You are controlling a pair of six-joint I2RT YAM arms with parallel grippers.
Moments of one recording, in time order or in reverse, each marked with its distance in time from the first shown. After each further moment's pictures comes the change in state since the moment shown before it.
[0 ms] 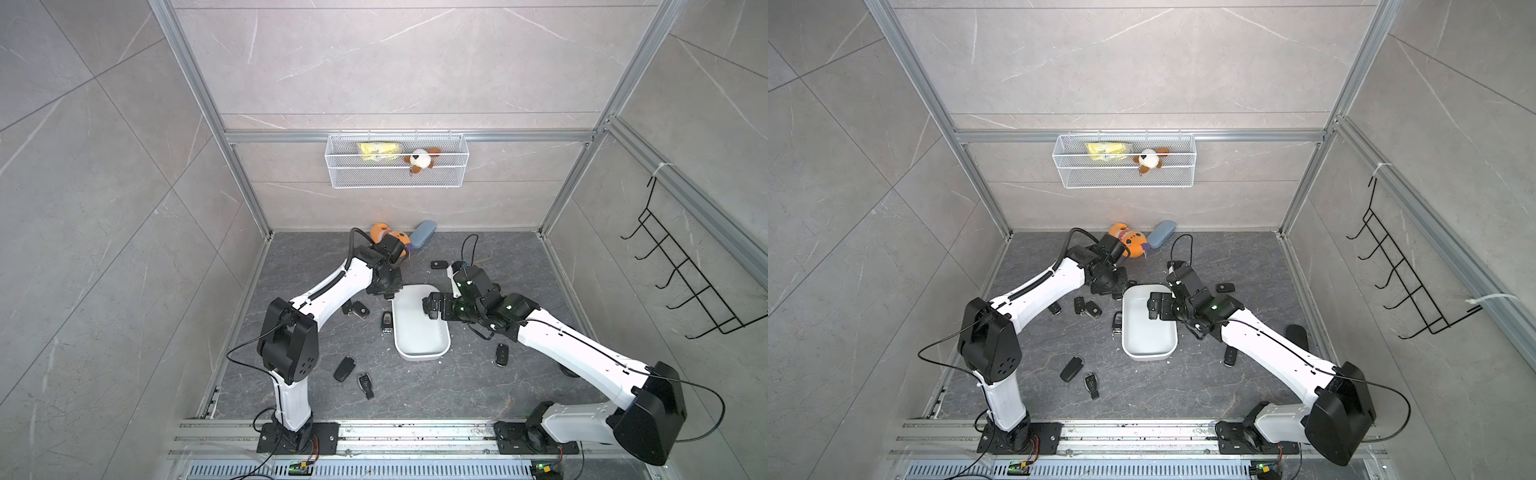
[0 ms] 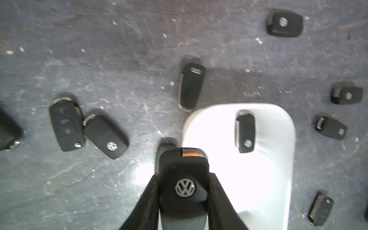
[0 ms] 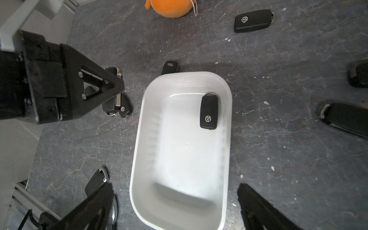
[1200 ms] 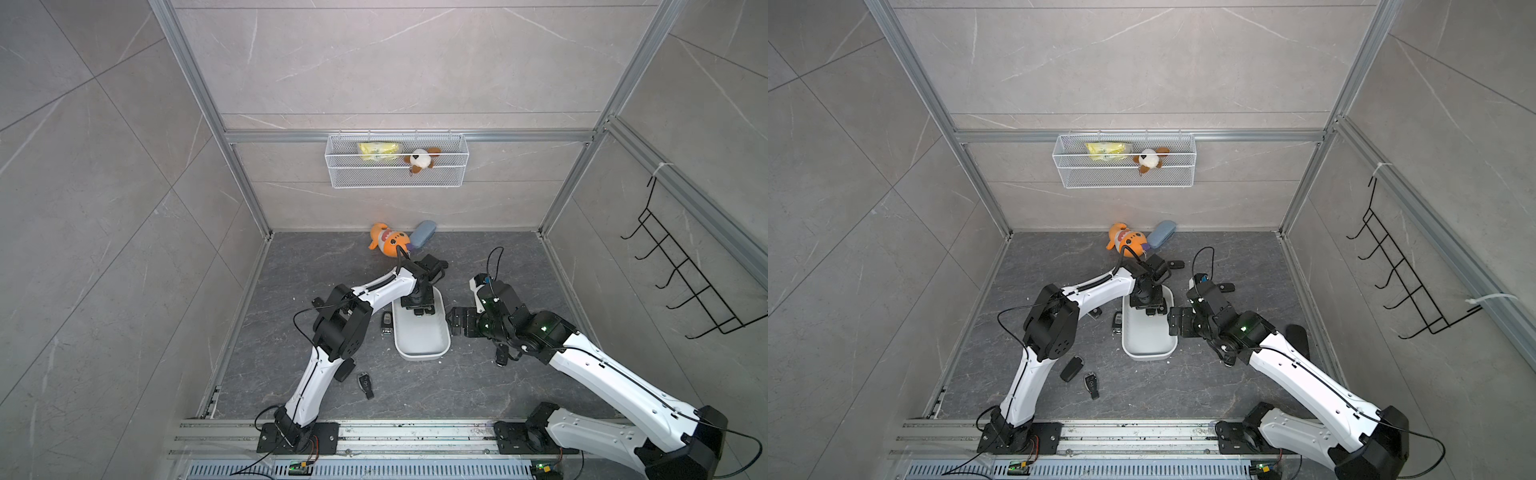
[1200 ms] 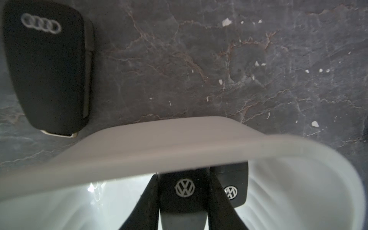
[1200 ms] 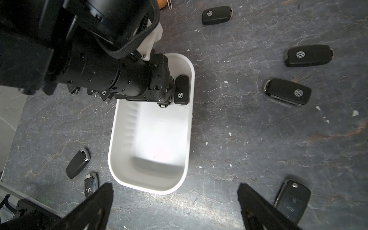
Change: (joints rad) left arm -0.114 0.422 0.251 0.048 0.029 -0.077; right arm 0.000 -0.221 -0.078 -0.183 0.076 -0.027
